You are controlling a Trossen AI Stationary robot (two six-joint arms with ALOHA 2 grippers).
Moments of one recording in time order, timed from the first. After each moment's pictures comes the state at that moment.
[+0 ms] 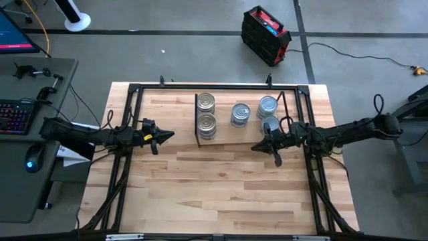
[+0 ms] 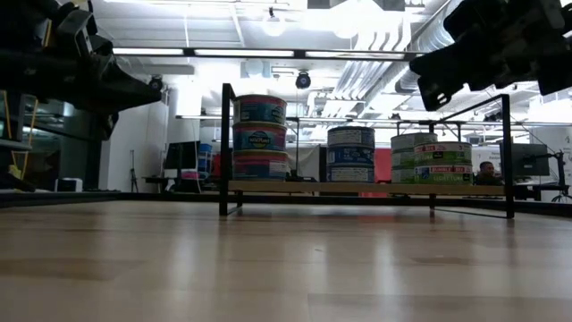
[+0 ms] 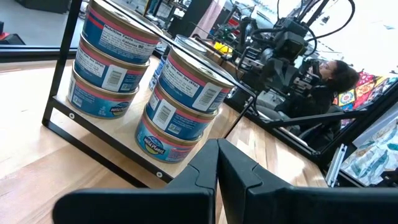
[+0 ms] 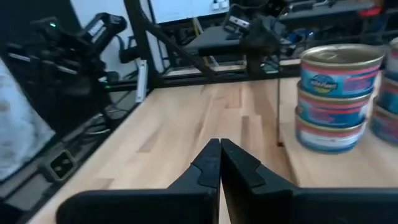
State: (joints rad) left arm -0.11 0.39 0.01 0.28 -0.37 -0.55; right arm 0.00 0.88 0.21 0.54 -0.23 0.12
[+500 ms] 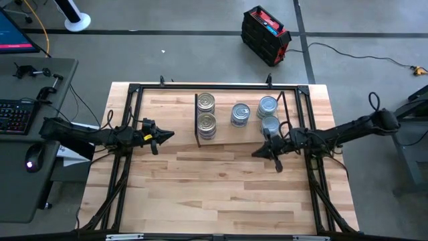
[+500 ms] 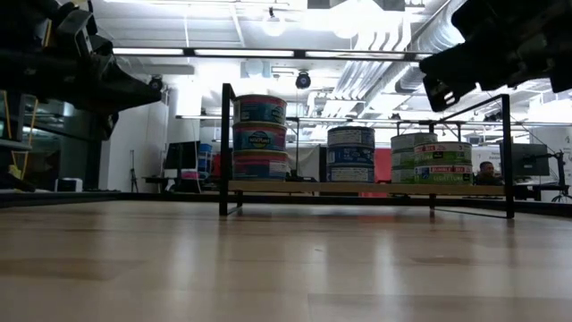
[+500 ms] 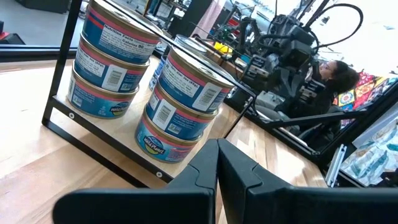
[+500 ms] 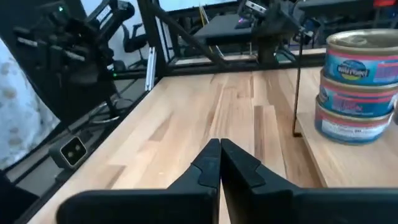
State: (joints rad) left arm -0.11 0.39 0.01 0.28 -0.37 -0.56; right arm 0.13 0.91 0.21 0.54 -0.13 0.13
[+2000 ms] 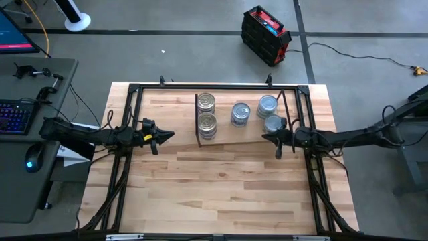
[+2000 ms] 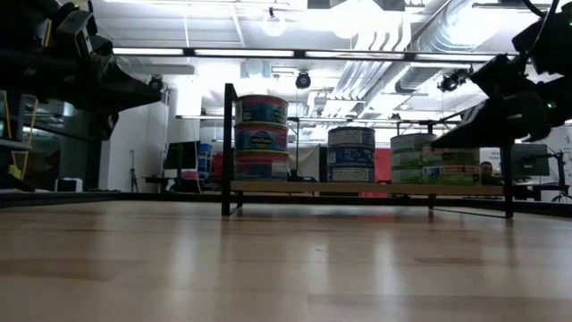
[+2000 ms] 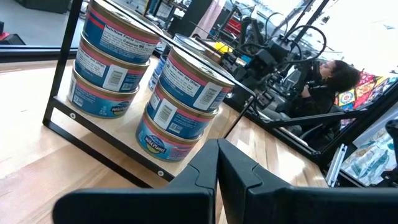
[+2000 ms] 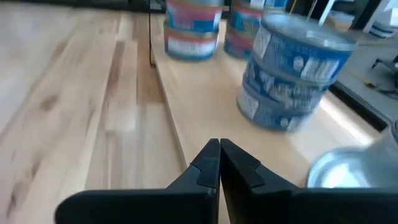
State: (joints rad) left arm -0.11 0.39 0.01 0.28 -0.37 -0.55; right arm -0.02 0.51 0.01 0.18 0.23 -0.07
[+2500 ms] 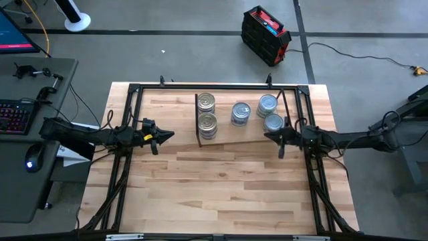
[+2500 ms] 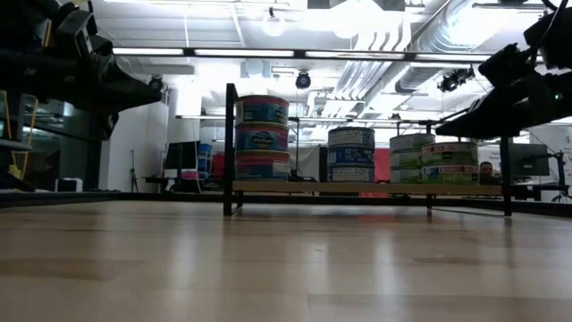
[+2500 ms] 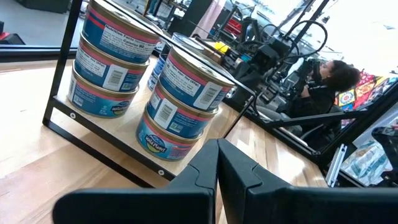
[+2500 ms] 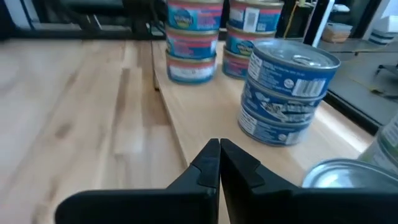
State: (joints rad) left arm -0.11 0.39 0.01 0.28 -0.37 -0.56; right arm -0.03 0.28 0.01 0.04 0.22 -0.05
